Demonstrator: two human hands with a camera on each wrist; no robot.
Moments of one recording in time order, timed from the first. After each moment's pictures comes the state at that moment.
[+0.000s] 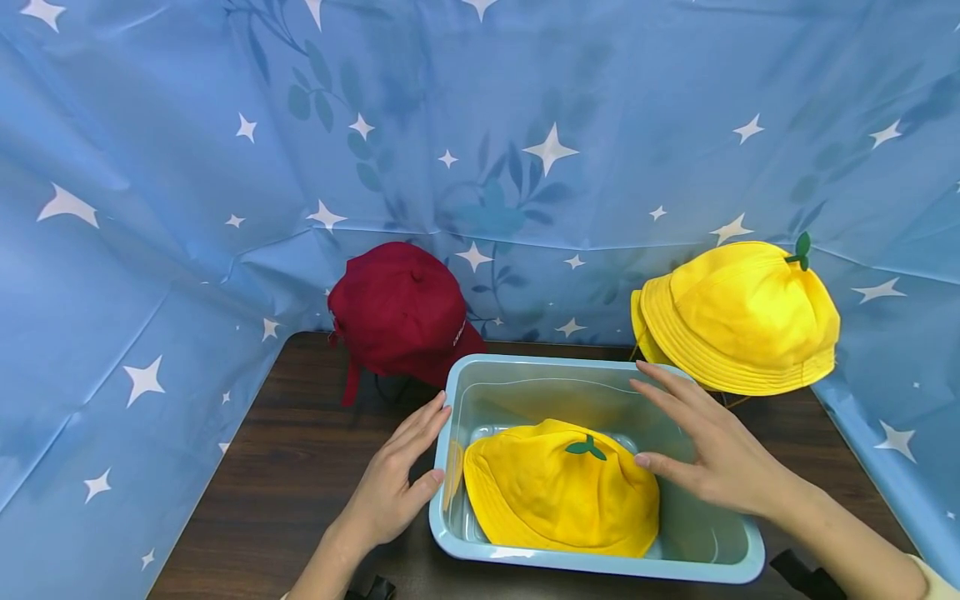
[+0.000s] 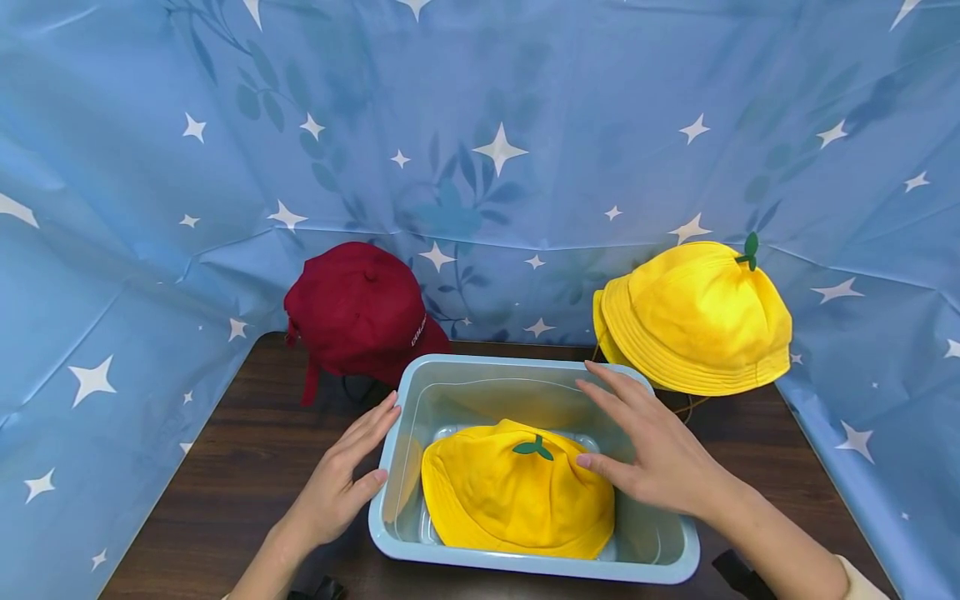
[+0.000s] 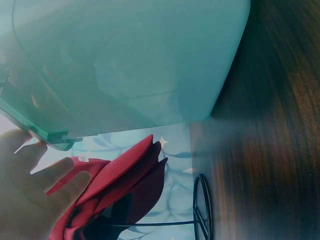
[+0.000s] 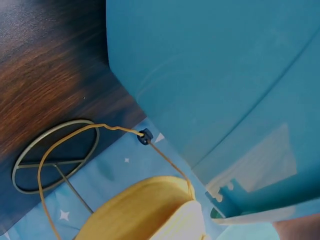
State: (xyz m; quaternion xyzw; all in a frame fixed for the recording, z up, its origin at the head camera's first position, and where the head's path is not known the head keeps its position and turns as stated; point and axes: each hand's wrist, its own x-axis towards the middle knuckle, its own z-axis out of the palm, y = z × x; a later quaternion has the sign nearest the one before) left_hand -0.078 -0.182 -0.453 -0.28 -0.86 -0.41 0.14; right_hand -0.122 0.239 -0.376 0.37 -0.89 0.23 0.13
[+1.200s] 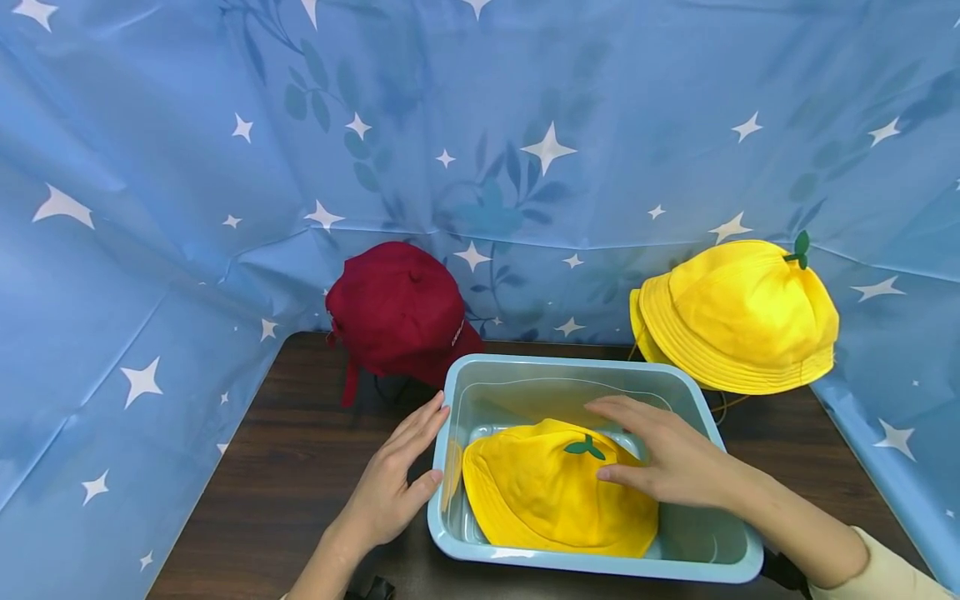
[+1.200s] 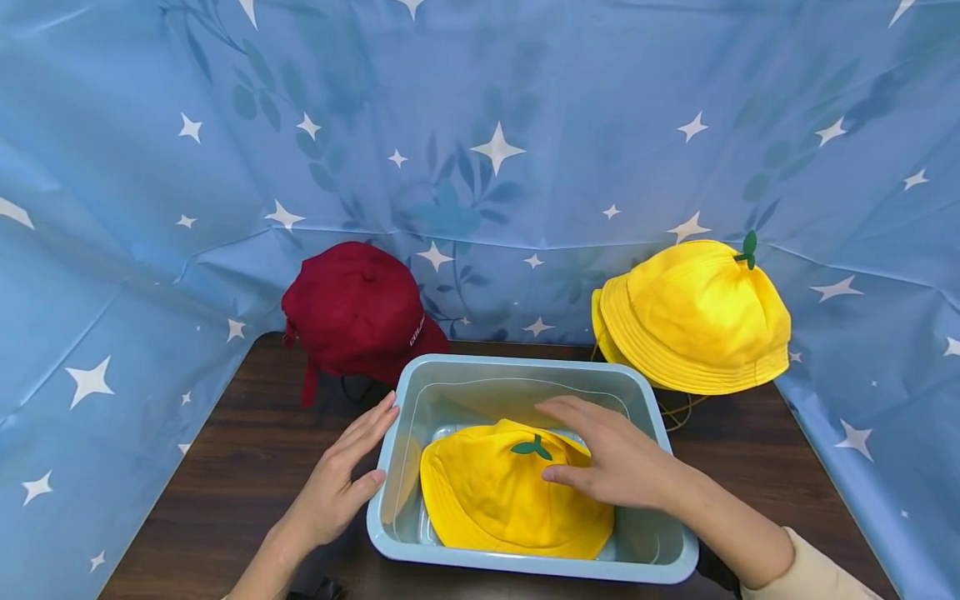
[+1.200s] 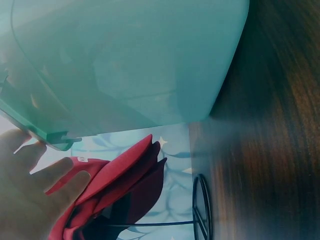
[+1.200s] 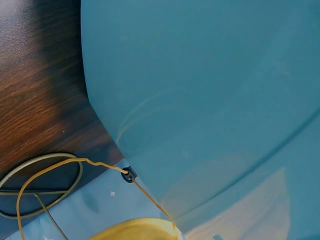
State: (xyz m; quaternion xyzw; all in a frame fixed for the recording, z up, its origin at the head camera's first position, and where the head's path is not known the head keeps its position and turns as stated) left_hand -0.078 -0.182 -0.453 -0.28 -0.86 -0.41 0.14; right_hand -0.129 0.207 -0.386 0.37 -0.90 0.23 0.00
